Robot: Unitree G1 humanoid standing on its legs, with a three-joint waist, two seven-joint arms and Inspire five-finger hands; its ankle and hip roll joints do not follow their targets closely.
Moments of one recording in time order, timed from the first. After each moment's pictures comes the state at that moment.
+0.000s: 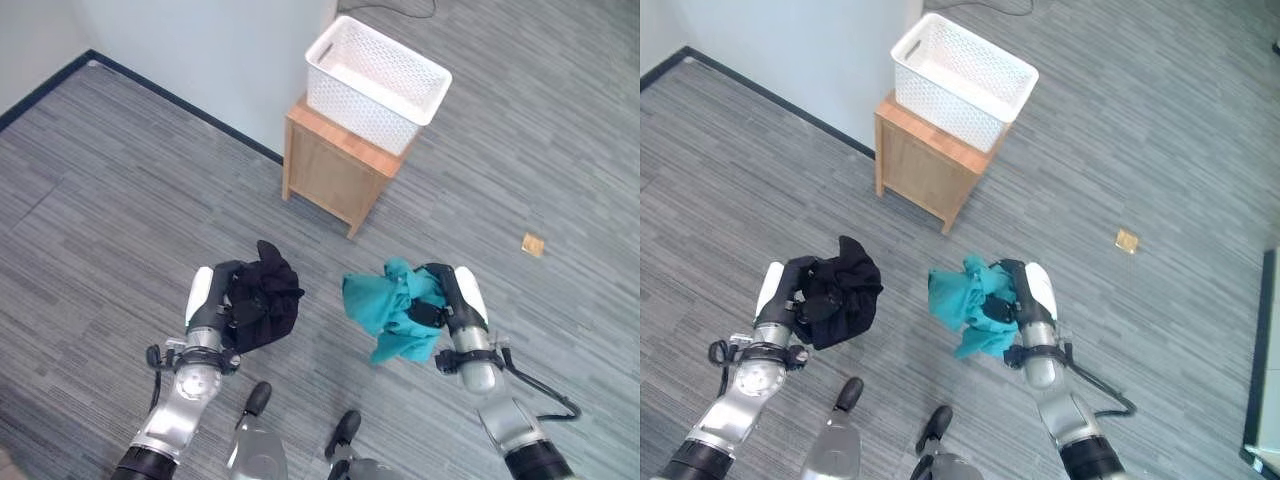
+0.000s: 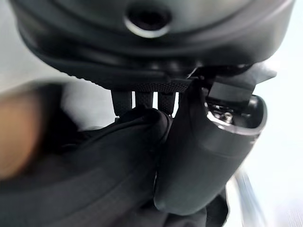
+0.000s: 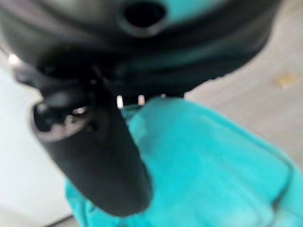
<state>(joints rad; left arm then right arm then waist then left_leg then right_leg) 0.00 0.20 0.03 0.60 -0.35 -0.07 0.27 -0.17 -0.42 0.23 0.50 -0.16 0.00 -0.19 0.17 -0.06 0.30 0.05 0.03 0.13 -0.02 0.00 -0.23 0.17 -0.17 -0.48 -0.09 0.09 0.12</state>
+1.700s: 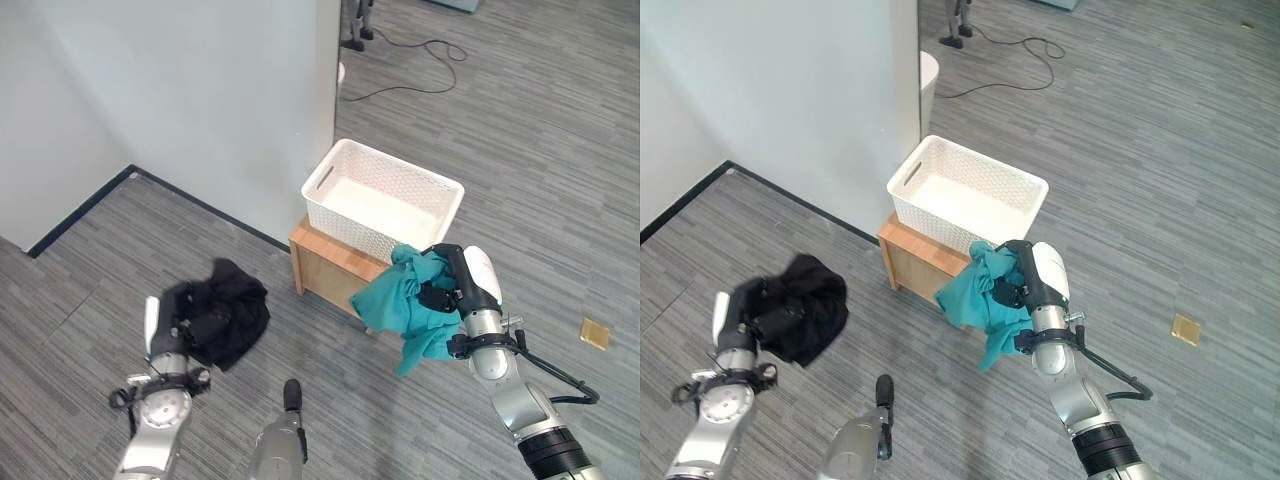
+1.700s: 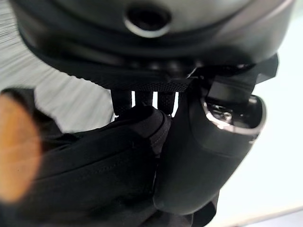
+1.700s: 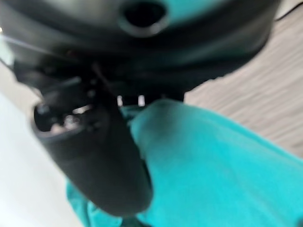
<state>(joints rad) 0.06 0.44 0.05 0.04 -0.12 -0.09 0.34 -0.25 -0.52 0.19 0.14 -0.31 0.01 -0.29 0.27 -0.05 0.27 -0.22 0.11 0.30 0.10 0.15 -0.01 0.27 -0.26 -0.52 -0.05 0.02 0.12</state>
